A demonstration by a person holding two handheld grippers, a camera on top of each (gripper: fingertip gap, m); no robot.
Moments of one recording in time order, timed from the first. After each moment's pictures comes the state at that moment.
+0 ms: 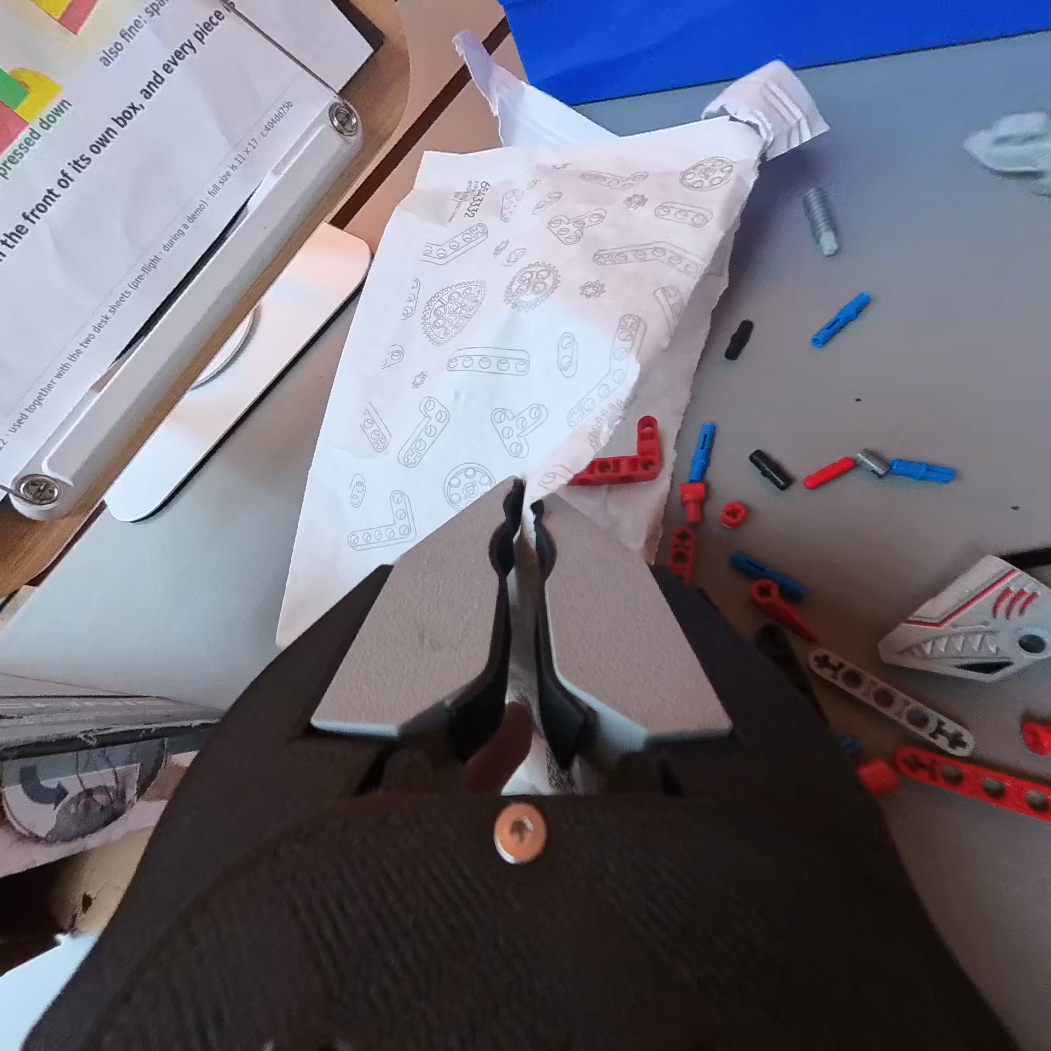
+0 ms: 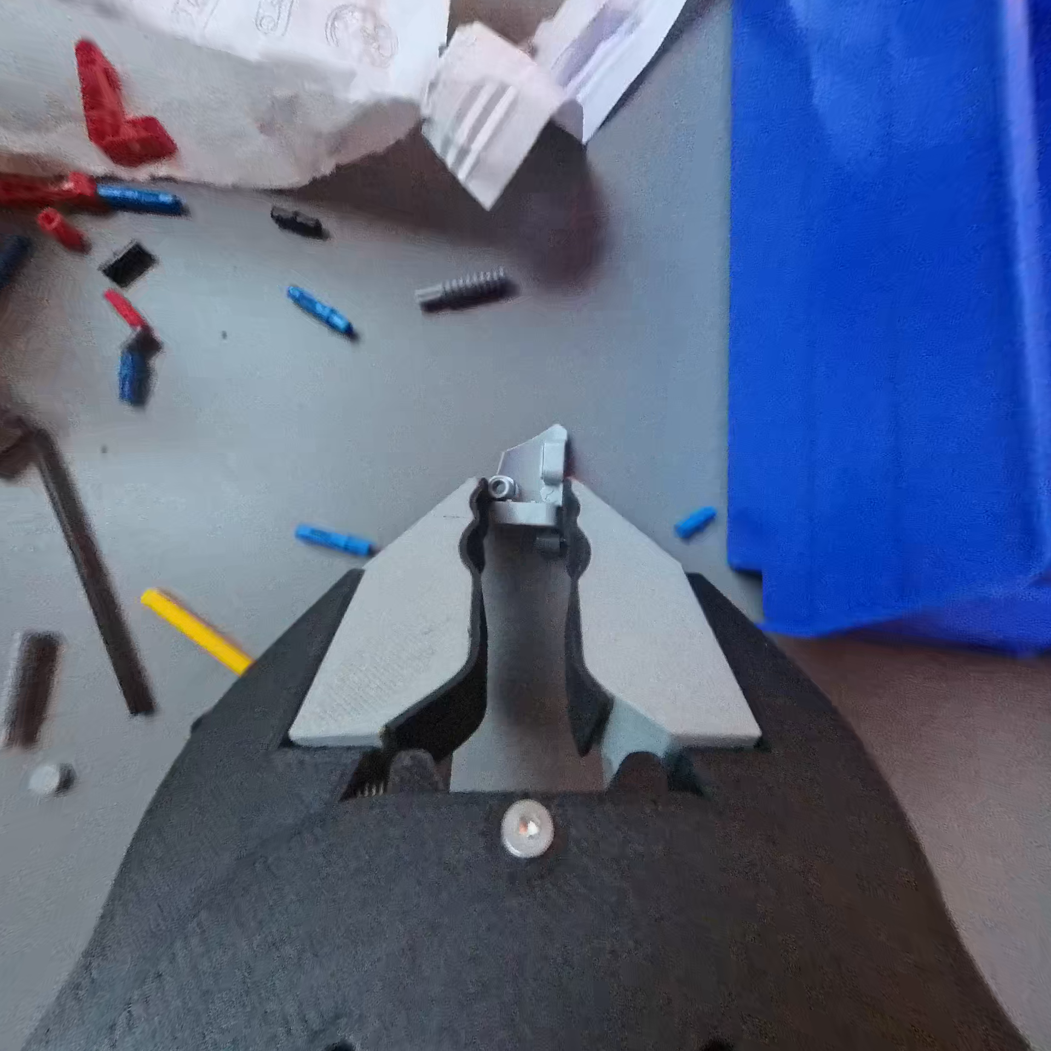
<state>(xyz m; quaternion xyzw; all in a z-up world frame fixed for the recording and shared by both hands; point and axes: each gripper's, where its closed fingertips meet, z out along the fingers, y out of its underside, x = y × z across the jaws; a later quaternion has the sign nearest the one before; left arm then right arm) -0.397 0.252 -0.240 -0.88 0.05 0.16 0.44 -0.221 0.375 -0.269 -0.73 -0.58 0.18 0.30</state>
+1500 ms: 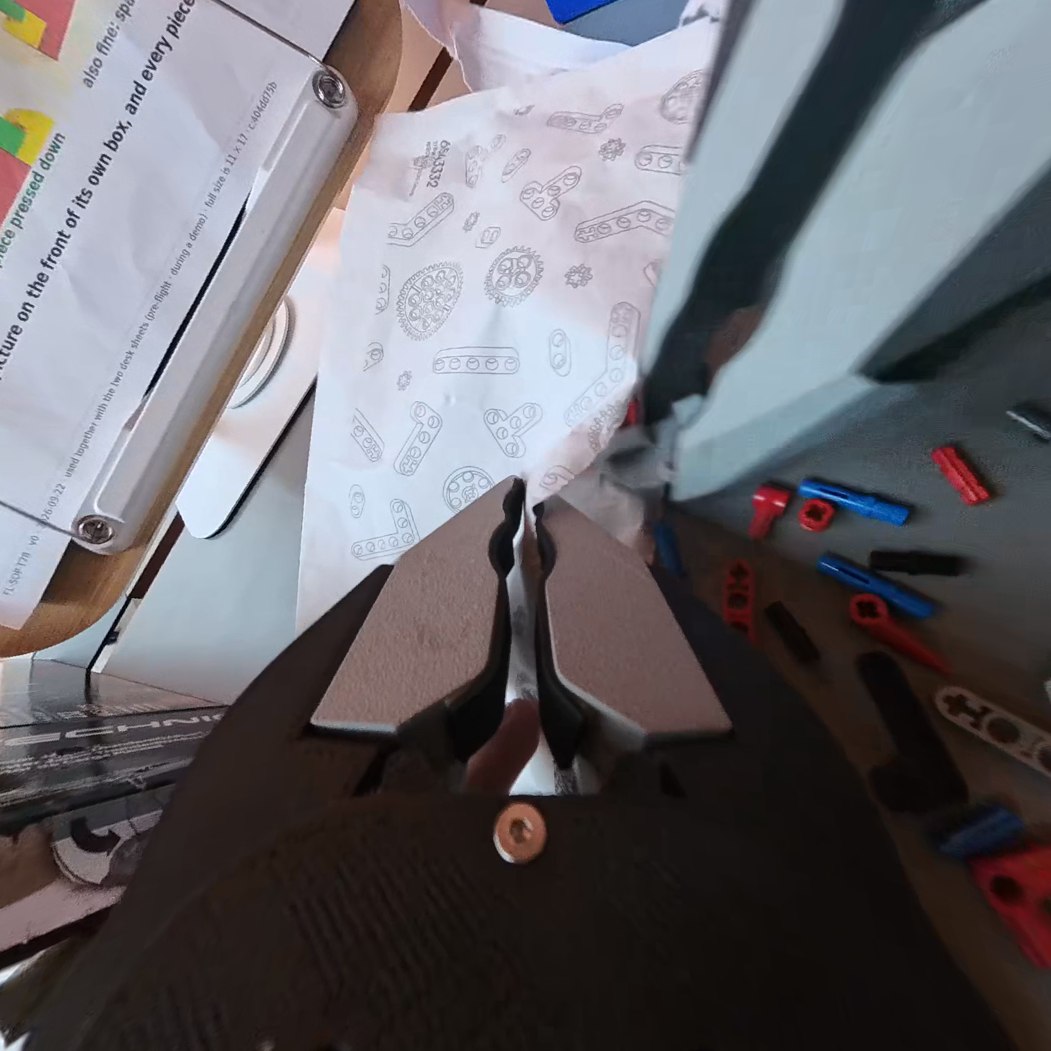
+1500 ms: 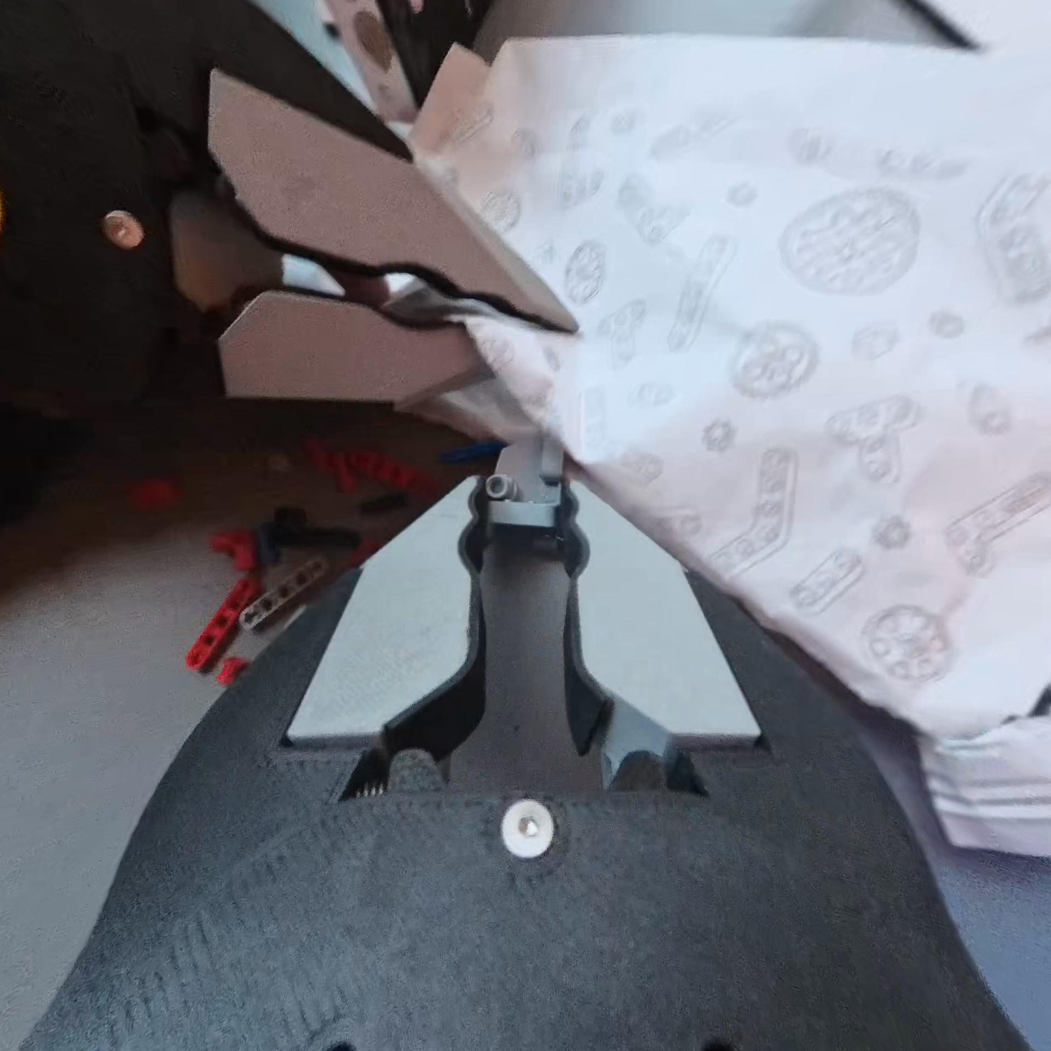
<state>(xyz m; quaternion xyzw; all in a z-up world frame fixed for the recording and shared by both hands) -0.415 0.259 -0.254 -0.88 0.08 0.24 0.40 -0.373 0.255 -0.261 -0.55 -0.75 0.34 0.16</state>
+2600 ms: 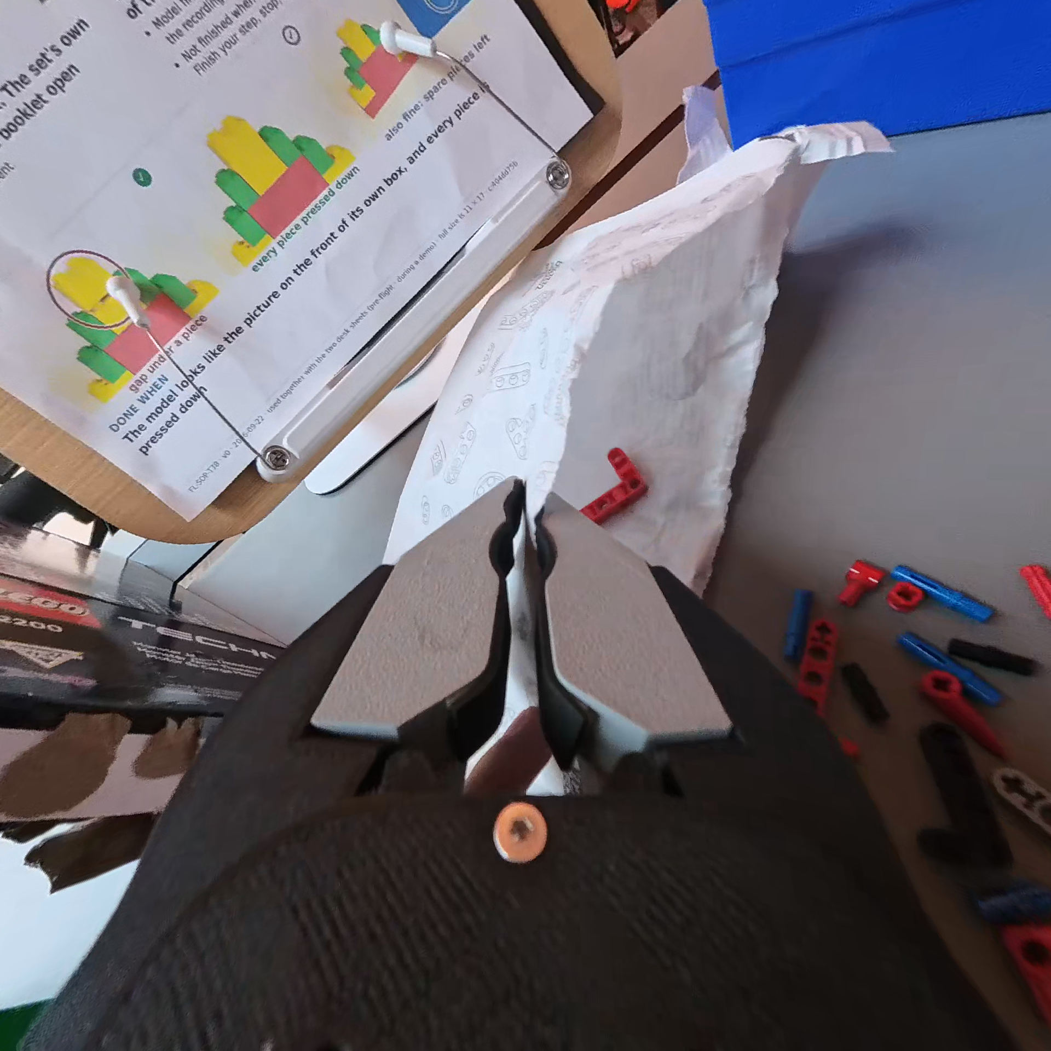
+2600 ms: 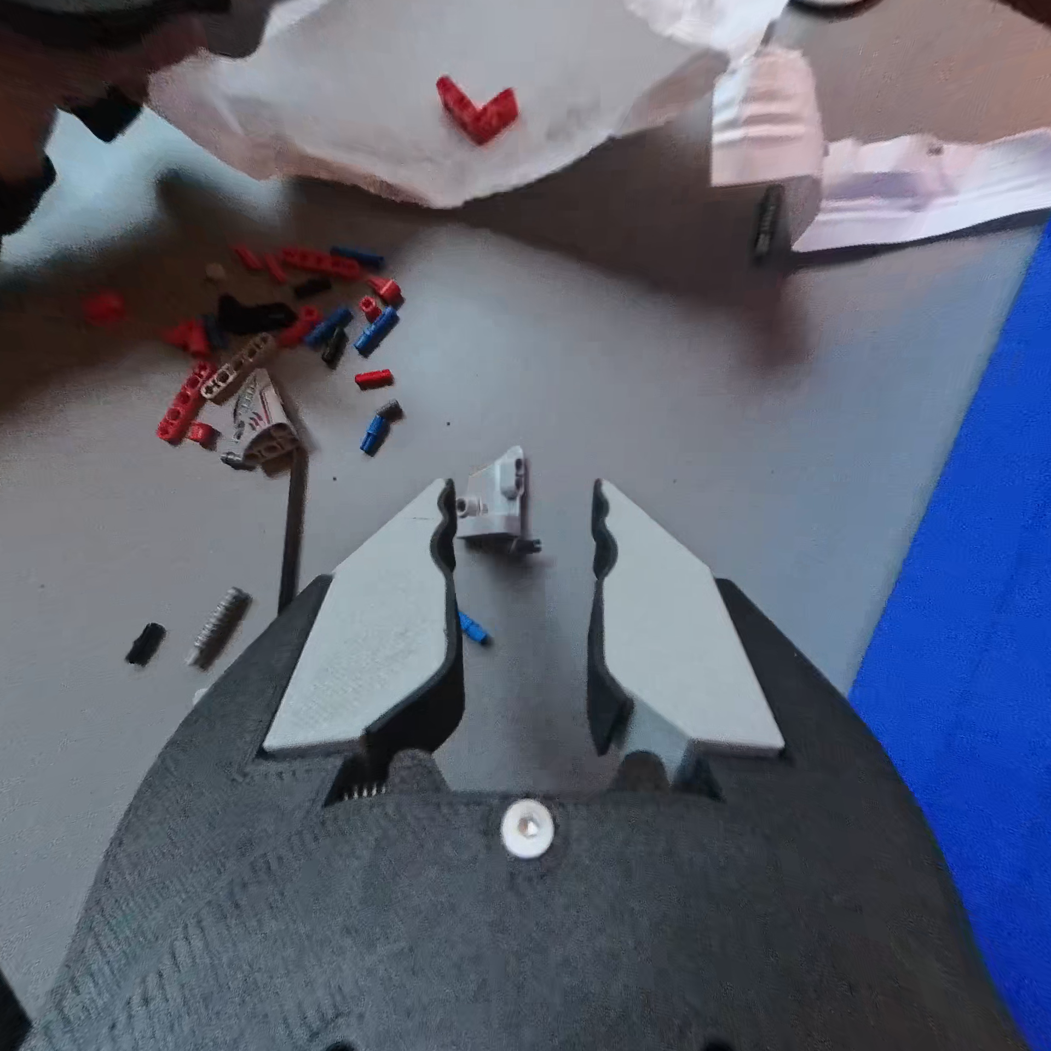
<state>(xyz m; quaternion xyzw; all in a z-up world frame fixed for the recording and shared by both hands) -0.443 0.245 -0.209 -0.84 -0.03 0.28 0.47 -0.265 0.322 -0.240 -0.60 -0.70 0.31 0.21</state>
